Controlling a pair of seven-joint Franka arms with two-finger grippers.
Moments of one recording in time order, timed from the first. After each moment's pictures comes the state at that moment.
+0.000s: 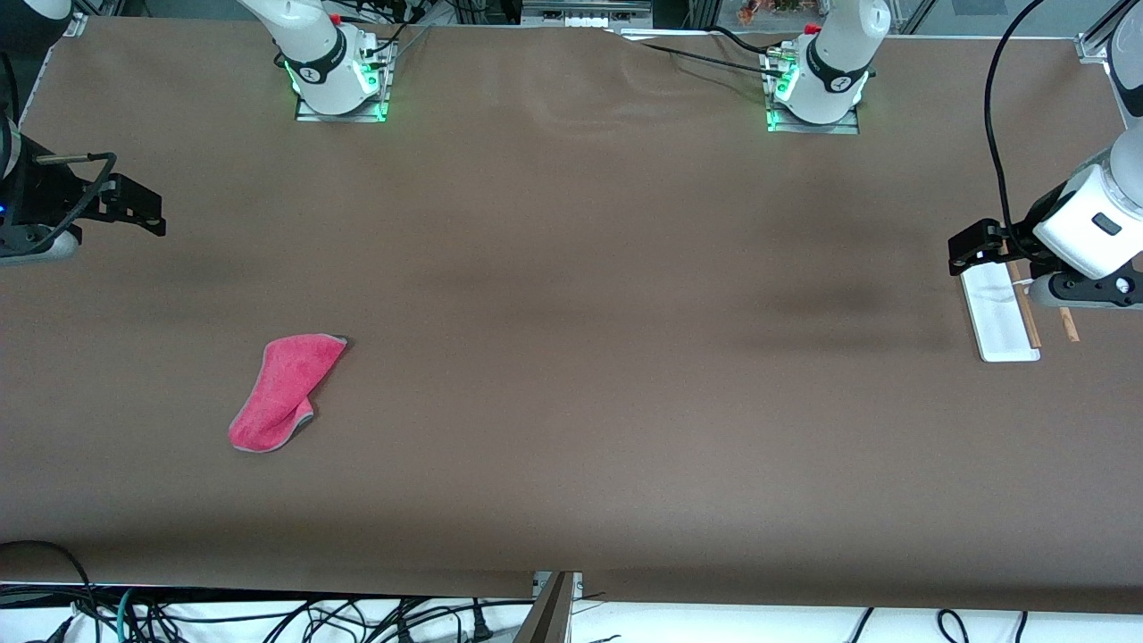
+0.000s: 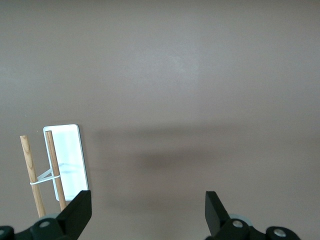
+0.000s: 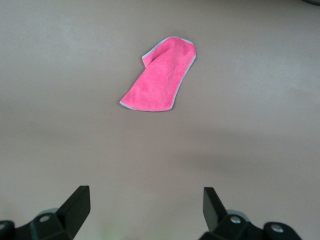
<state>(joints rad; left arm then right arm) 0.02 0.16 -0.08 -1.47 0.06 1.57 -0.02 0.03 0.11 0.01 -1.46 -0.05 1.51 -0.12</state>
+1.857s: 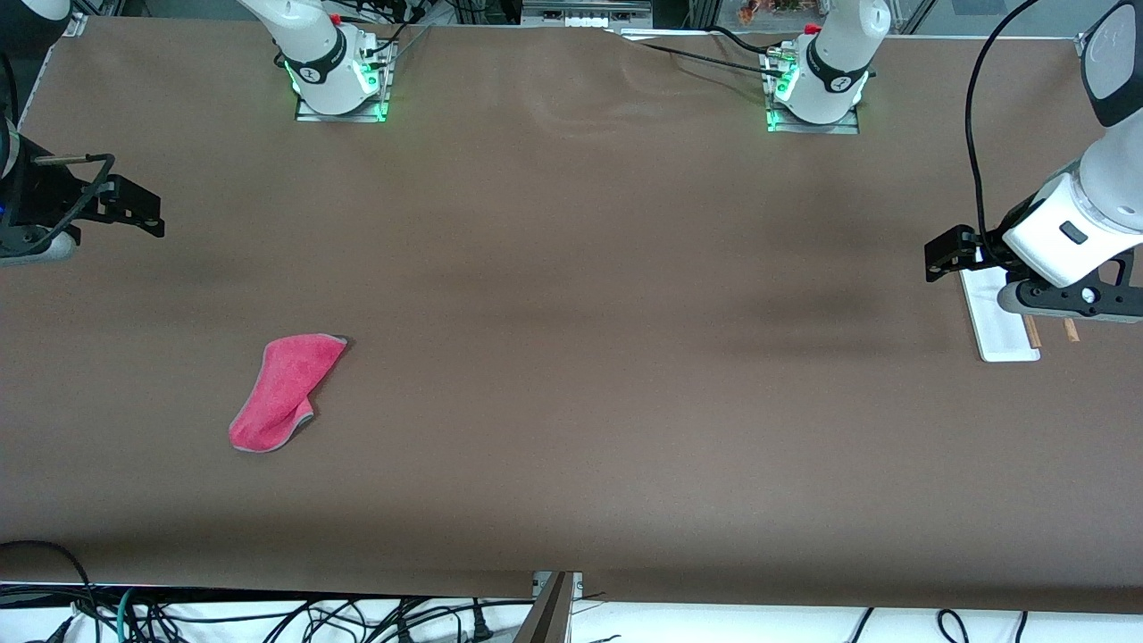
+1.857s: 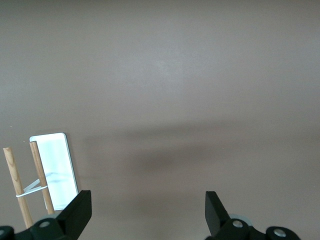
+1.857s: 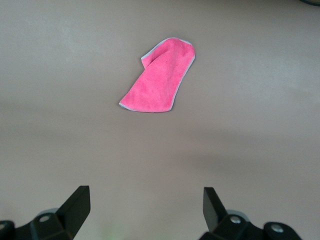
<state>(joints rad) 0.02 0.19 -0.12 -1.44 0.04 1.57 -0.02 0.03 0.12 0.01 -1.46 -0.05 1.51 -0.11</state>
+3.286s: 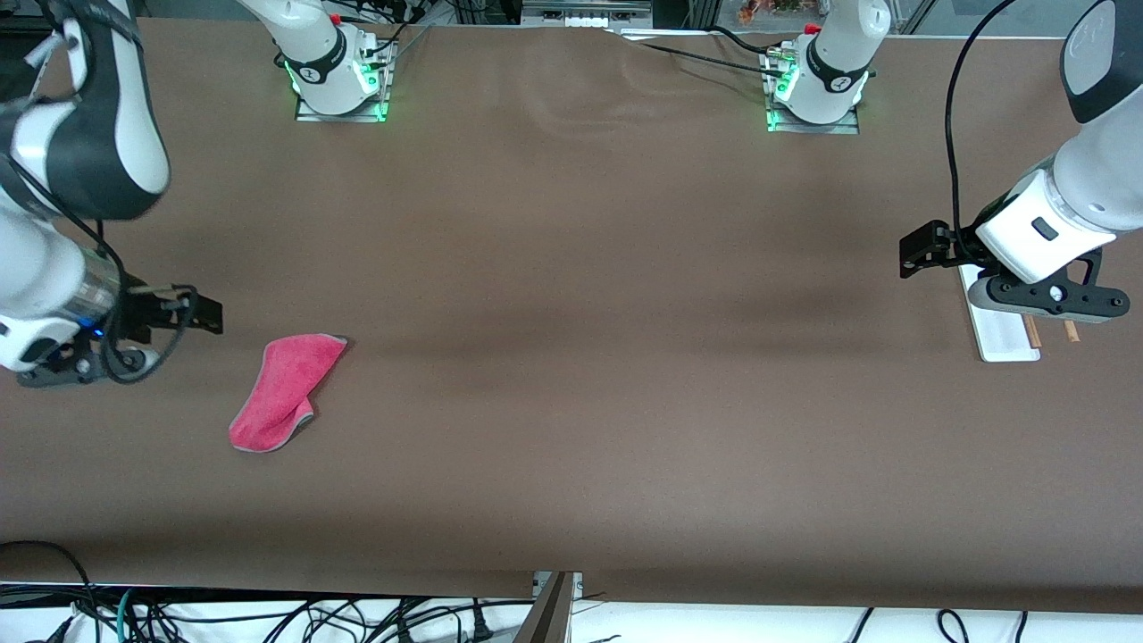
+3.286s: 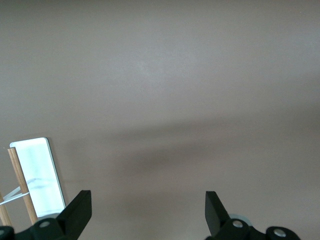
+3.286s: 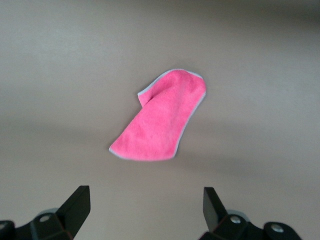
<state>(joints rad) 0.00 0.19 -0.13 -1.44 0.01 1.57 -0.02 0.03 0.39 0.01 -1.46 -0.05 1.81 -0.11</state>
